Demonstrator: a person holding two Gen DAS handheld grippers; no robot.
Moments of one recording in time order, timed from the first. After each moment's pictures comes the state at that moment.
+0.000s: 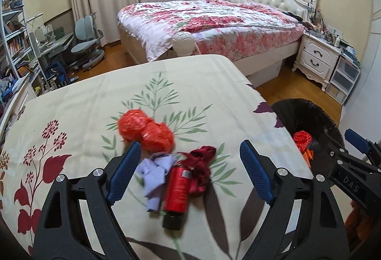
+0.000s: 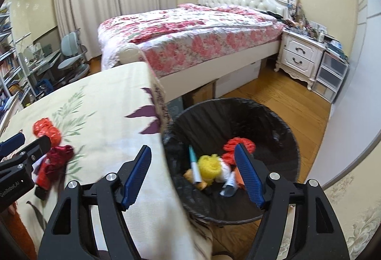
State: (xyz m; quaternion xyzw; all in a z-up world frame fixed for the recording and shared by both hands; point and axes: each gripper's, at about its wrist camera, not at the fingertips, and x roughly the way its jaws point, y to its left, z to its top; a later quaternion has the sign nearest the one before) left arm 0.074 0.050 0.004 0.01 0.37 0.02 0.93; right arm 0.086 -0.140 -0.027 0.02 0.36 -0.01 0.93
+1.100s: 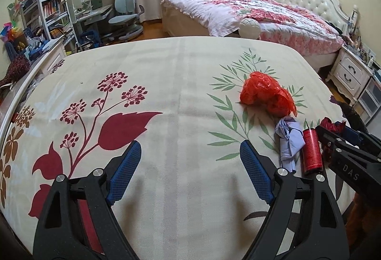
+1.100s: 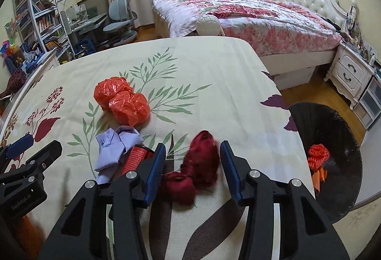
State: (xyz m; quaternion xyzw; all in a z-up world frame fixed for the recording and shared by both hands) left arm 0.036 0.173 -0.023 -0.04 0.40 0.11 0.91; right arm 0.103 -0.007 -0.053 -0.04 0.41 0.12 0.90
